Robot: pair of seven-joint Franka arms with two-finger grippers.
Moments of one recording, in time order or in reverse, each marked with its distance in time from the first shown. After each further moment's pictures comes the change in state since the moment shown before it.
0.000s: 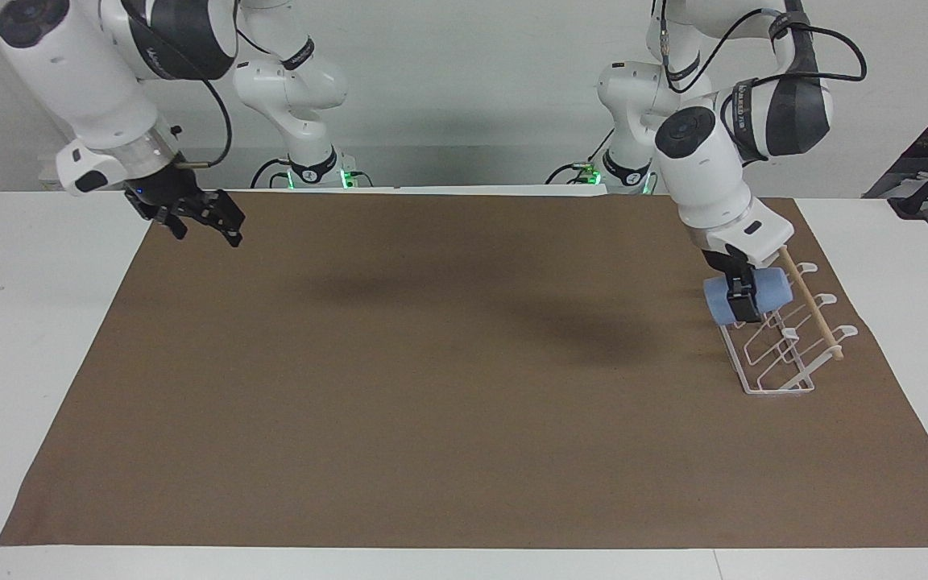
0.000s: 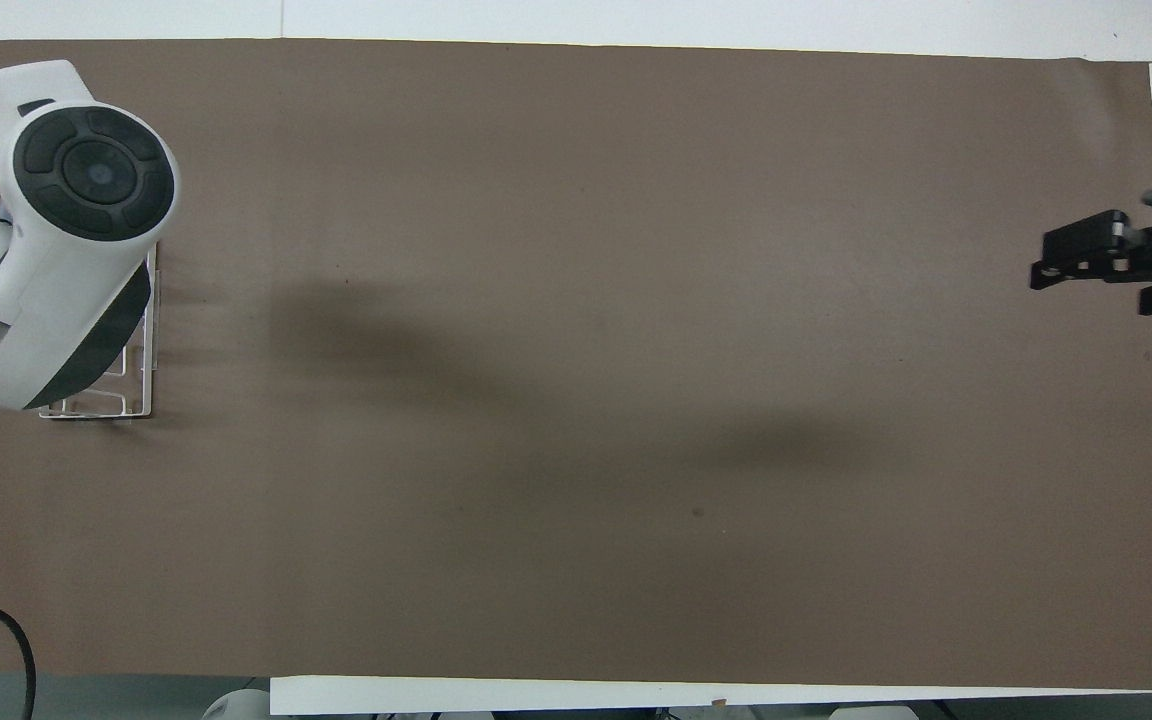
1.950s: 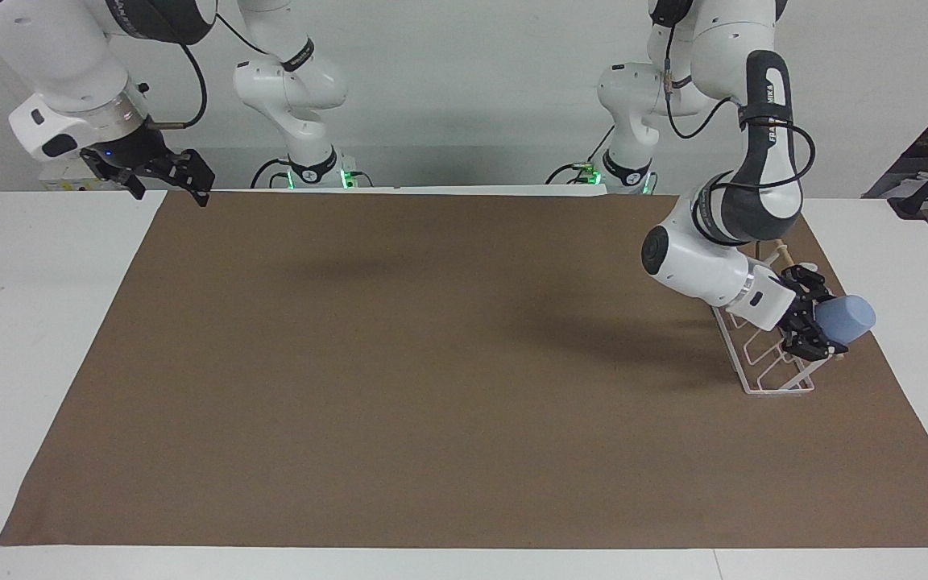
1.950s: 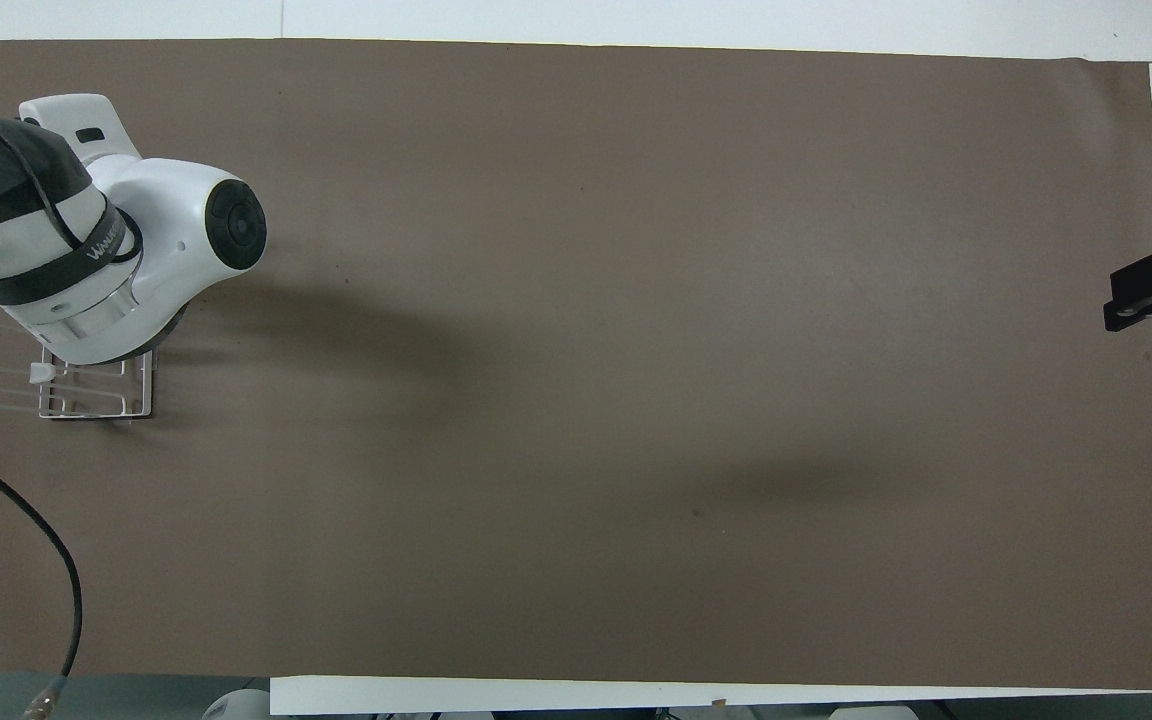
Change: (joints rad) left arm 0.062 0.148 -0.009 -0.049 0.457 -0.097 -0.184; right arm 0.019 0.035 0.007 0.102 -0.066 -0.171 -0.089
